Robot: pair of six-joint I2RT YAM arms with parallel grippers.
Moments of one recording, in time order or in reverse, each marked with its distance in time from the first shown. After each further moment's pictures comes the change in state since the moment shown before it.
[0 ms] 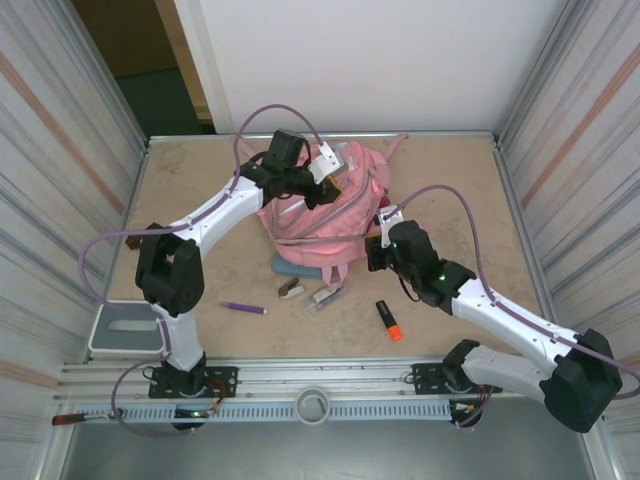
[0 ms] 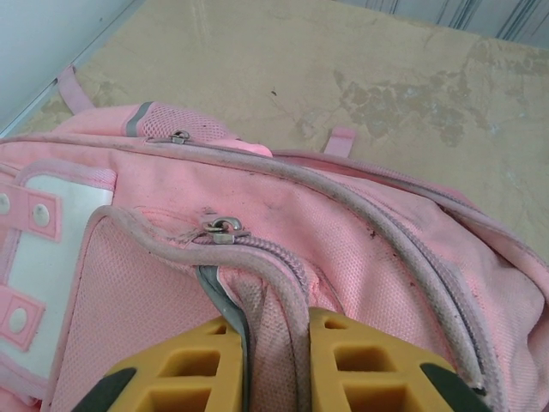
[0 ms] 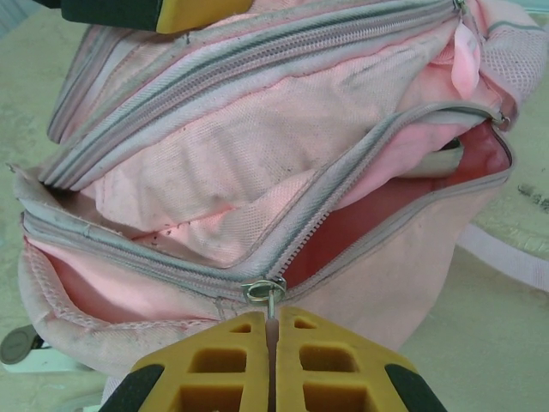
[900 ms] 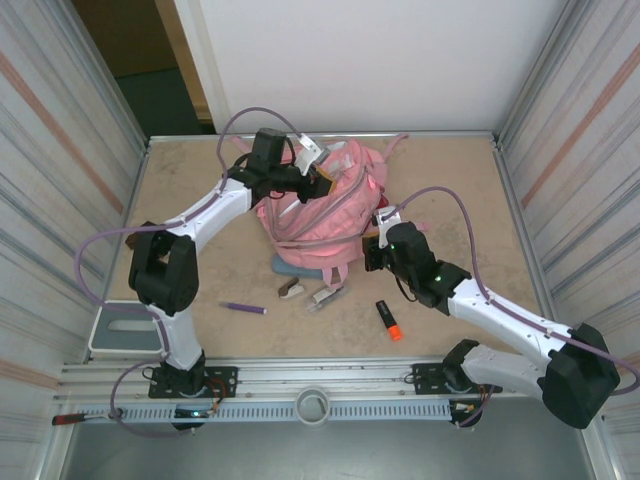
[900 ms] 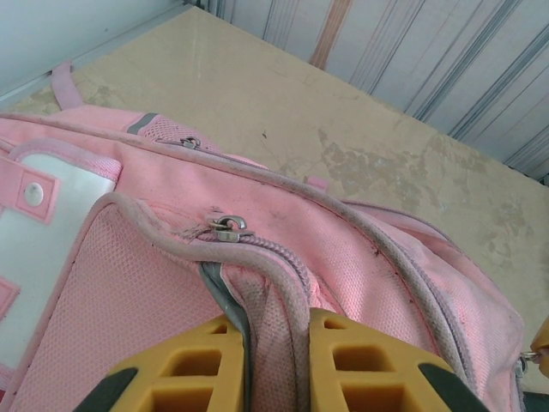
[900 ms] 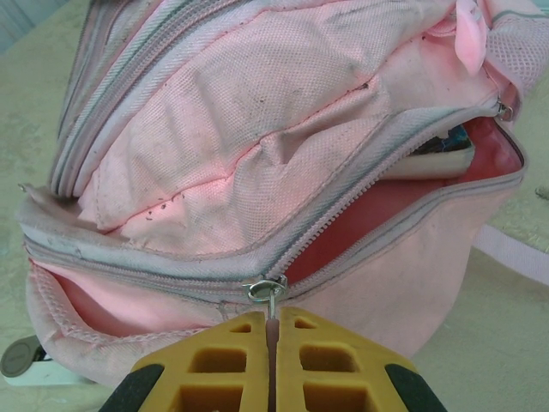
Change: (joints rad) left arm 0.084 -0.018 -0.101 0.193 0.174 -0.269; right arm 0.005 0.027 -0.029 0.080 -0.005 0.016
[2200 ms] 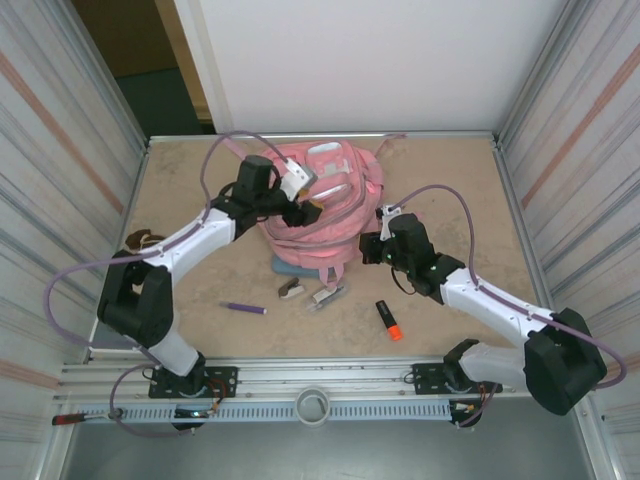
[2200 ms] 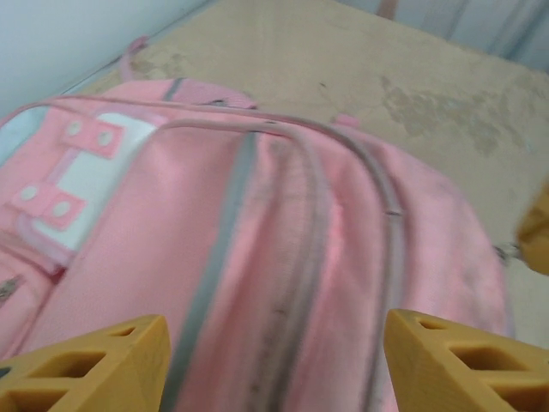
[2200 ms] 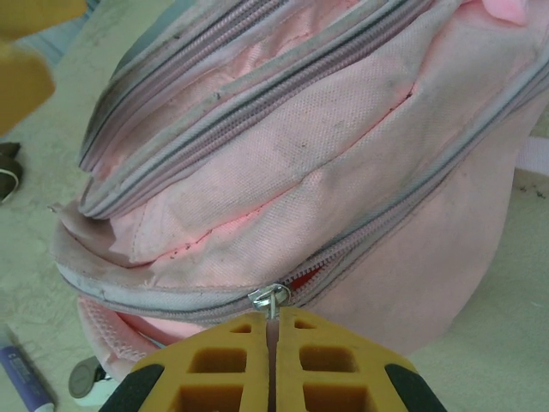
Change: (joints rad) left arm -0.051 -0.262 -0.370 0.120 -0.225 0.140; right arm -0.110 0.115 0.001 0.081 -0.211 0.197
